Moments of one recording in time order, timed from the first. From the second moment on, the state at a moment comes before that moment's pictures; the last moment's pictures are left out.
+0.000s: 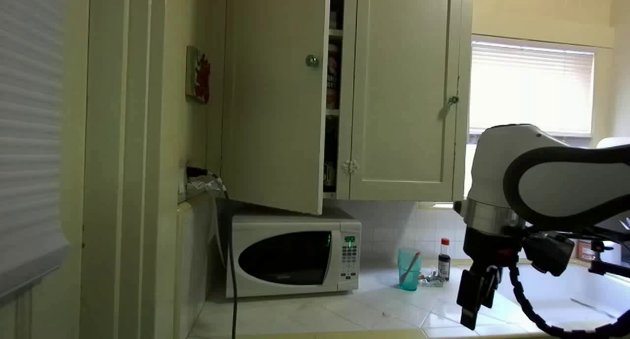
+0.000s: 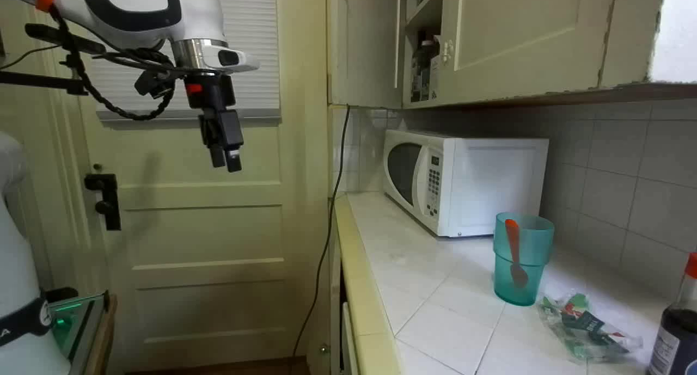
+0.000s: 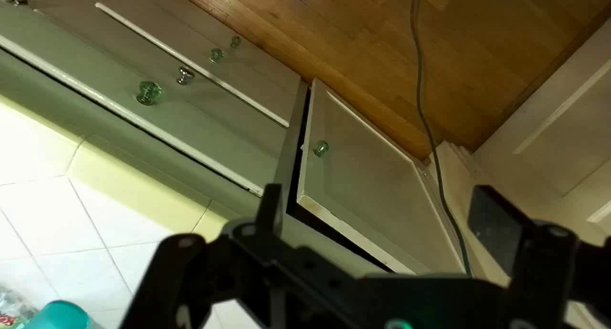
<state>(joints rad) 0.04 -0.89 0.00 -2.76 -0.06 2.01 -0.09</state>
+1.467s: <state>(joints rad) 0.04 -0.88 0.00 -2.75 -0.07 2.01 -0.11</state>
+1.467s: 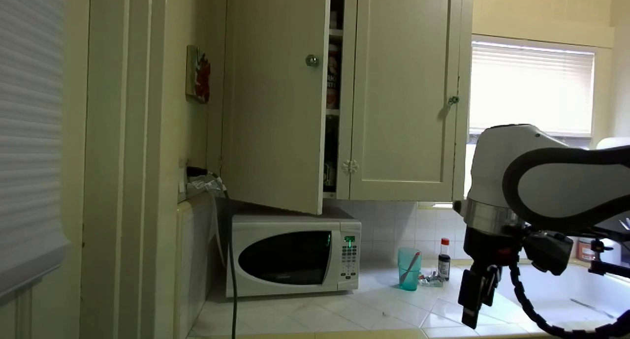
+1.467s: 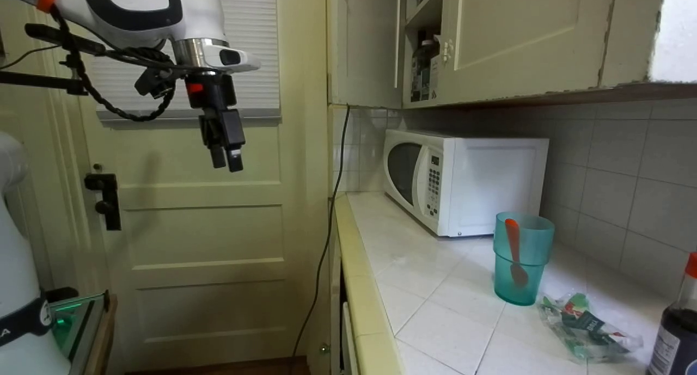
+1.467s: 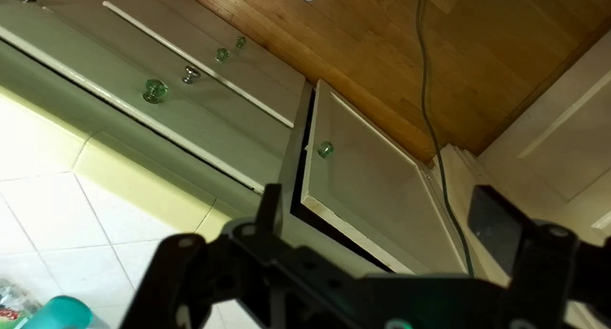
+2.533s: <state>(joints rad) 0.07 -0.56 0.05 -2.75 -0.31 2.14 -0.30</state>
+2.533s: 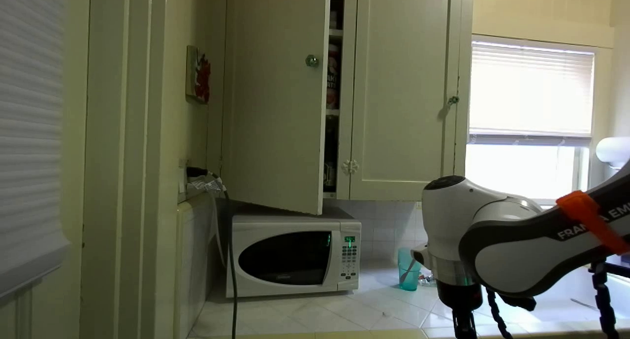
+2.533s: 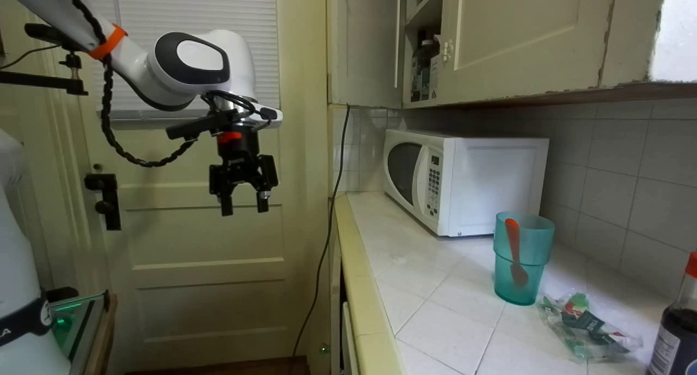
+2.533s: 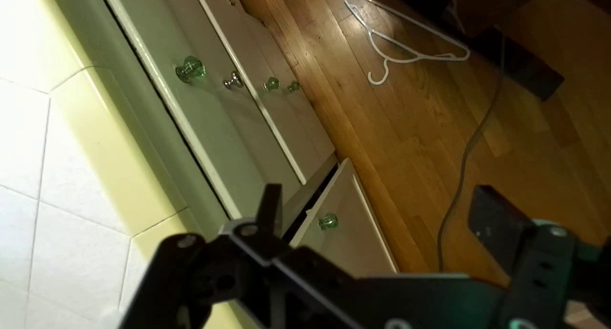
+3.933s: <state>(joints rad) 0.04 0.02 0.14 -2.57 -0.69 2.42 -0.01</state>
